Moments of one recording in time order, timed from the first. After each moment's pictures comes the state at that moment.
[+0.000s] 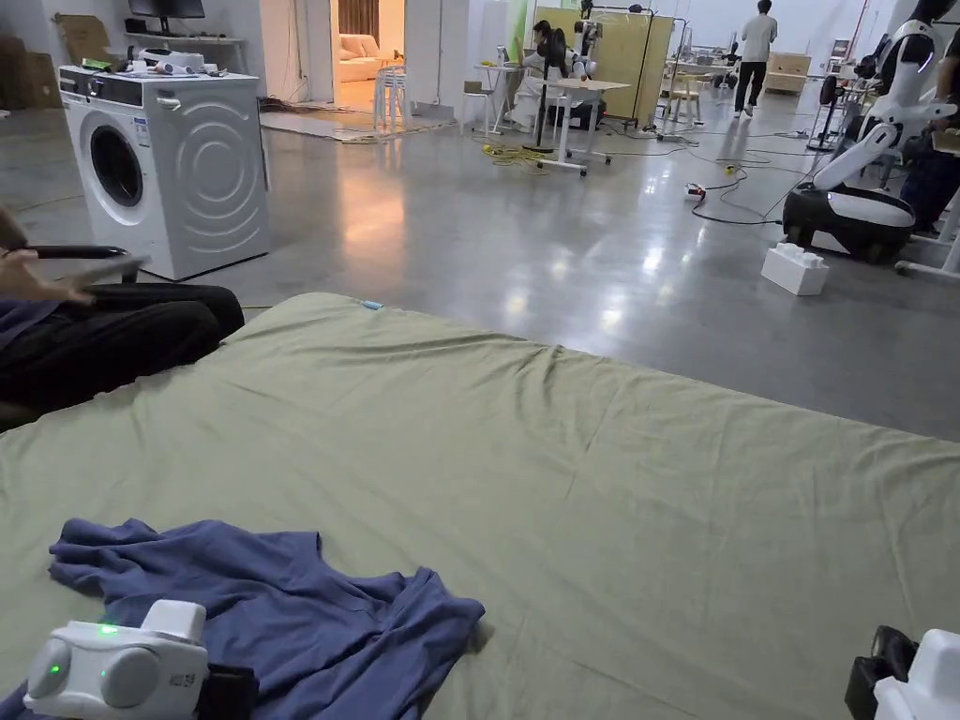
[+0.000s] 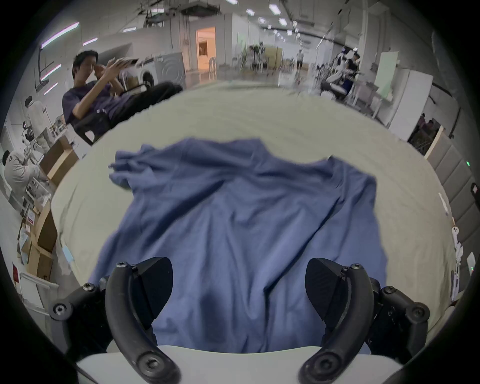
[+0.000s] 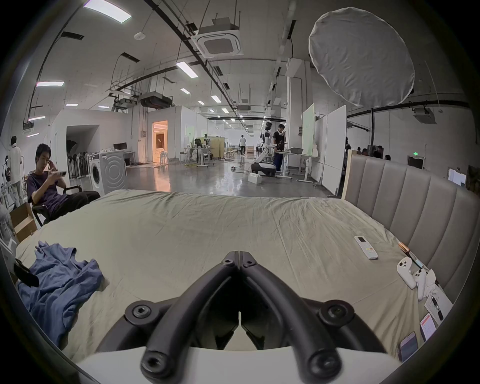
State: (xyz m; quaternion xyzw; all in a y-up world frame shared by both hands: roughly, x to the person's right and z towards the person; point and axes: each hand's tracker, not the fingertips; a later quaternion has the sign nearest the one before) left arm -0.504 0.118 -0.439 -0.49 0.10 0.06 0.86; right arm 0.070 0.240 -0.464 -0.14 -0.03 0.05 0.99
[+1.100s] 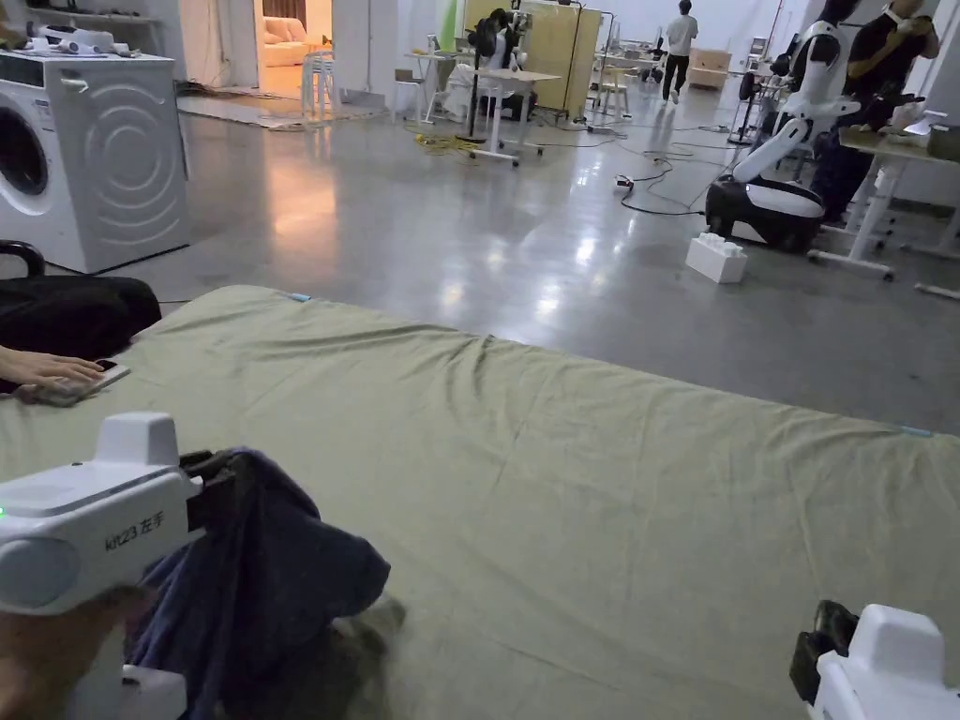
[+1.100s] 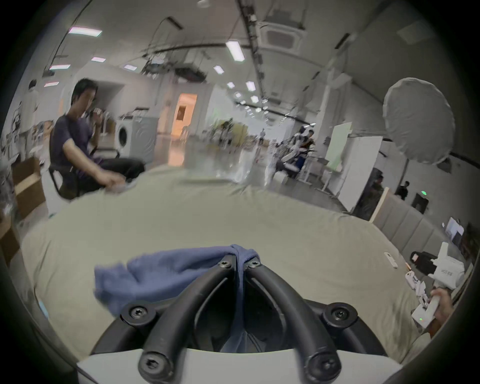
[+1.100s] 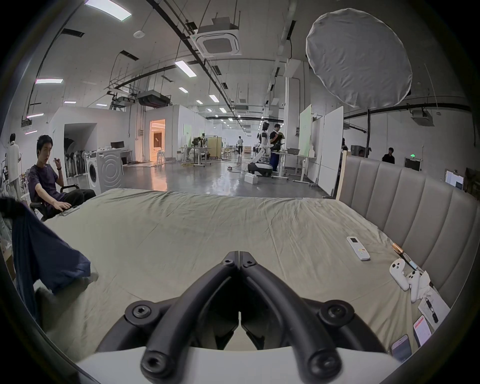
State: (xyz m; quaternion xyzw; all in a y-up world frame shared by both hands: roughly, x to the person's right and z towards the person) left arm -0.417 0.320 -0.448 -0.16 -0.03 0.09 0.98; right arm 0.095 0.251 -0.450 -0.13 -0.05 0.04 0.99
